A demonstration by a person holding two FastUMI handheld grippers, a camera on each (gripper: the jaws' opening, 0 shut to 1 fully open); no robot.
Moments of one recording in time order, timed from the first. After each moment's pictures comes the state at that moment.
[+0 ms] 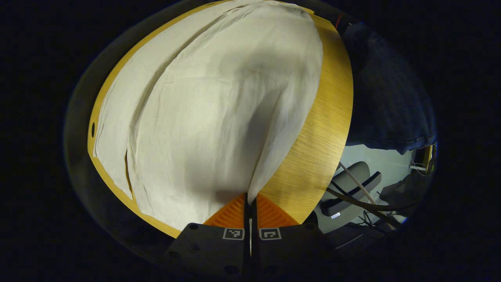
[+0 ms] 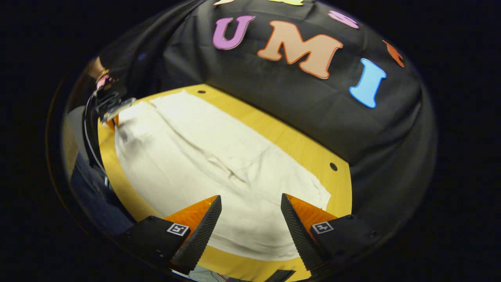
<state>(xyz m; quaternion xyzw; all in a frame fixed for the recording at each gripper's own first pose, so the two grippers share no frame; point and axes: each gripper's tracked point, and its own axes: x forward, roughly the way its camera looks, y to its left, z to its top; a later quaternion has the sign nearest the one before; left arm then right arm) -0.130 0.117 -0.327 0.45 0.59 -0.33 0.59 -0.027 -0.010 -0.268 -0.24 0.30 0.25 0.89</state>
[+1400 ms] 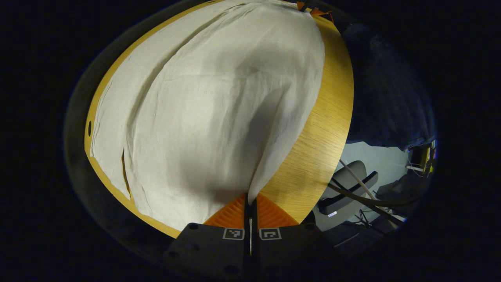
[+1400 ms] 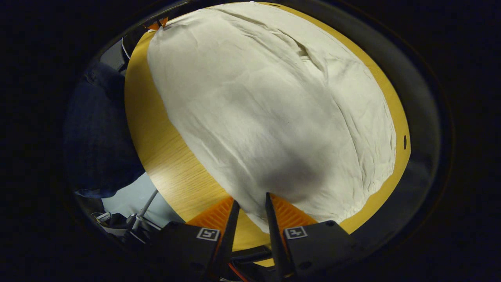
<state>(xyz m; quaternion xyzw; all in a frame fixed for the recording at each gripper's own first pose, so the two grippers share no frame) -0.125 0.113 -0.327 0.44 0.60 -0.34 0.58 -0.074 -0.088 -0.409 -0.41 0.54 0.37 0.63</state>
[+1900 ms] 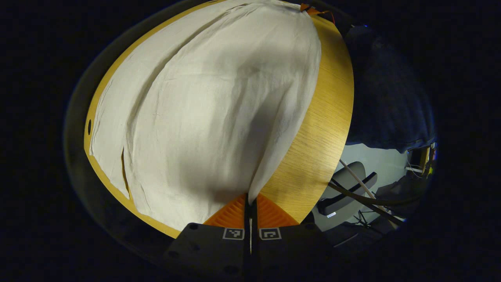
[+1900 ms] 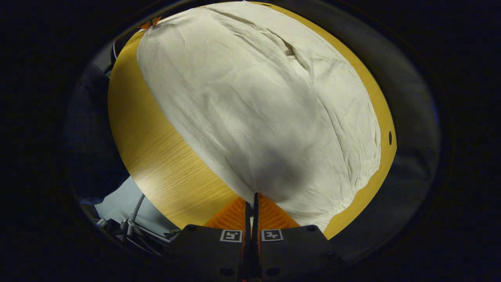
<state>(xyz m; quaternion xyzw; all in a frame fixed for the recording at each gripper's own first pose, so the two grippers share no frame) -0.126 0.113 -0.327 0.43 0.60 -0.34 0.58 -0.068 -0.091 -0.406 -0.42 0.53 0.32 0.67</state>
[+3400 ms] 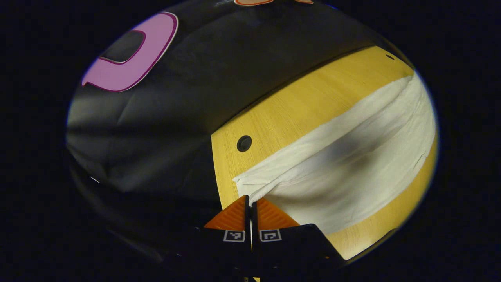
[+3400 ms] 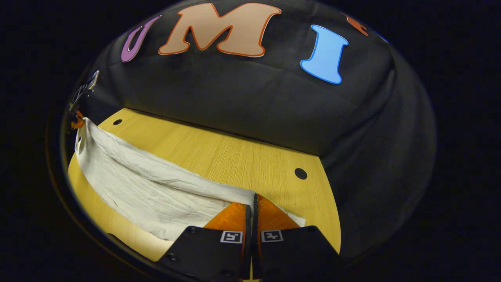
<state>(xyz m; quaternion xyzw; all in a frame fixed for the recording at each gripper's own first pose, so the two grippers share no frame) 0.305 0.039 -0.178 0.35 0.41 0.08 0.84 0.252 -0.046 -0.242 -0.12 0.30 0.05 0.95</state>
